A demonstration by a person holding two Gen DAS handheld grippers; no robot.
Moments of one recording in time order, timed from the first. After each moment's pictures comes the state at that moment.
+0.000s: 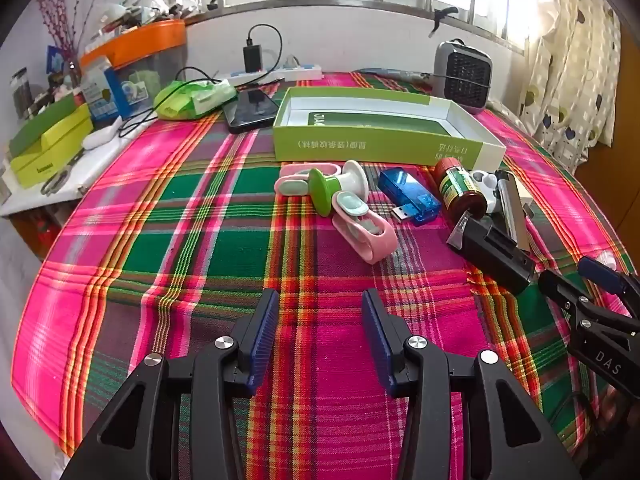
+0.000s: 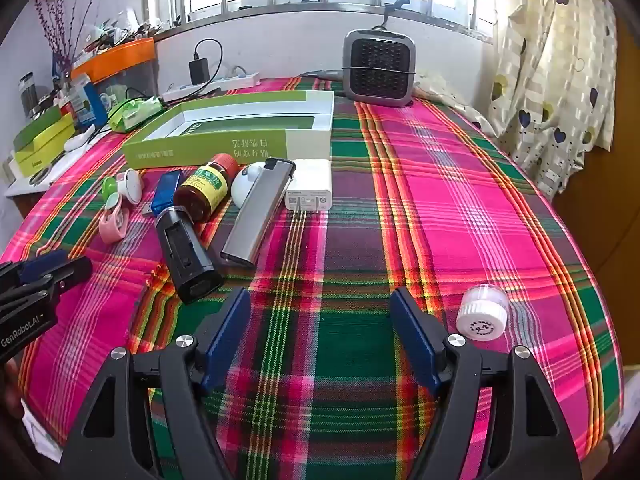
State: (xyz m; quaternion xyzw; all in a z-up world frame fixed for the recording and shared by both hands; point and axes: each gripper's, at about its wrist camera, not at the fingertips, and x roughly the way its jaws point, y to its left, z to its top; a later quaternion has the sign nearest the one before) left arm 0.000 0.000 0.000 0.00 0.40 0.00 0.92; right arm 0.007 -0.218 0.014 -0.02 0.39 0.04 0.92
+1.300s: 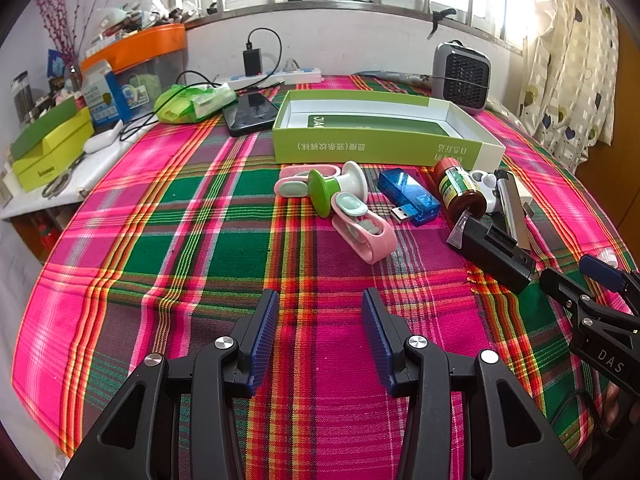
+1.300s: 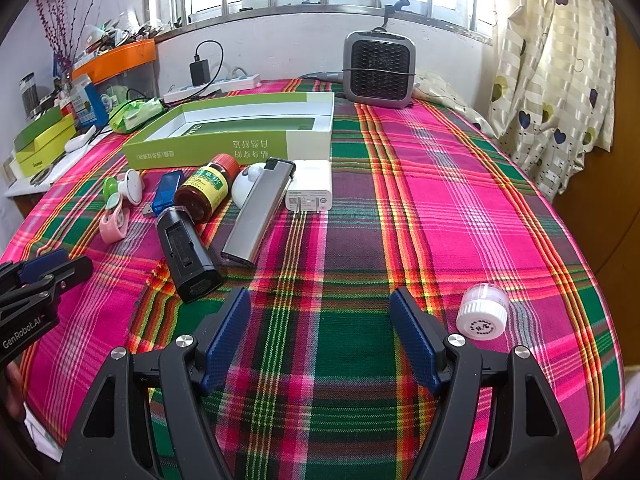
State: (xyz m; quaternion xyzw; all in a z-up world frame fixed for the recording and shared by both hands) left arm -0.002 -0.001 0.006 0.01 0.39 0.00 0.92; right arm 0.006 -0.218 0.014 -0.02 0.39 0.04 0.92
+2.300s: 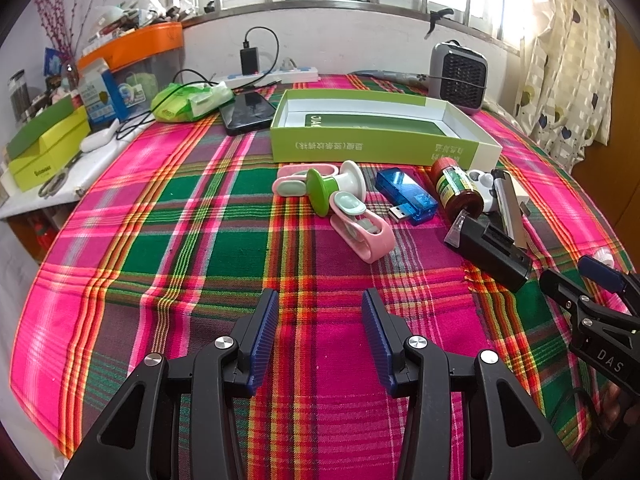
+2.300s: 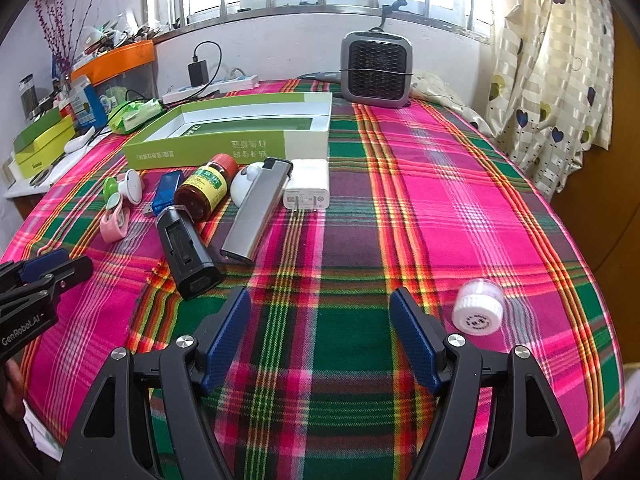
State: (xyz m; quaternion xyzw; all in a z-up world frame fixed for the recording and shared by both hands) left arm -0.003 -0.001 0.005 0.00 0.40 -0.01 0.92; right arm 0.004 -0.219 0.017 -0.02 0.39 0.03 0.92
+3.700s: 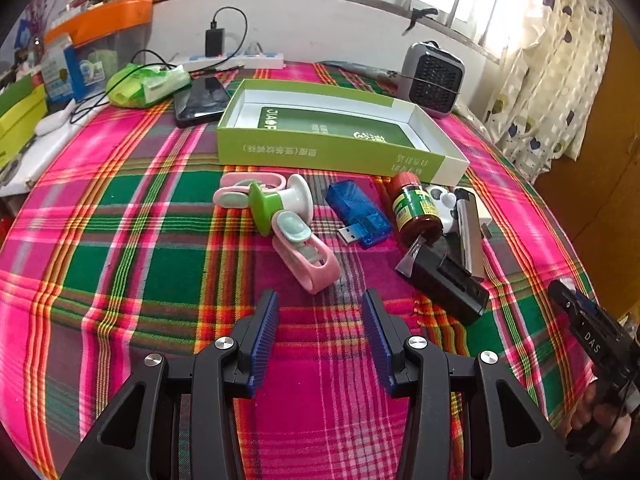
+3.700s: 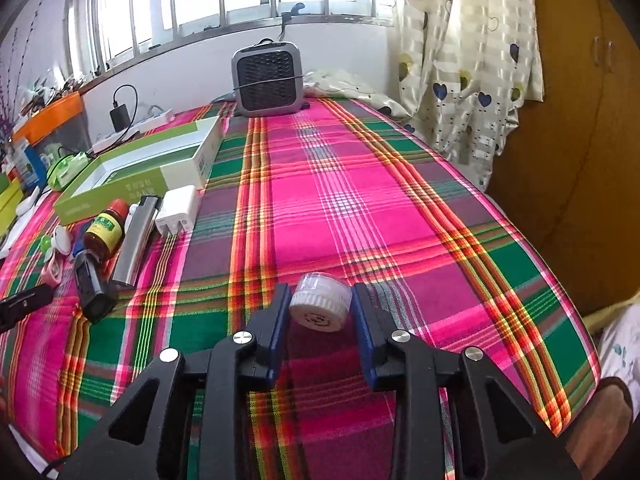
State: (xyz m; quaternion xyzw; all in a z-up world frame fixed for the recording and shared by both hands) left arm 0.026 -0.009 0.009 -0.06 0.43 -0.08 0.90; right arm -0.010 -0.297 0.024 0.05 0.37 -0.07 0.93
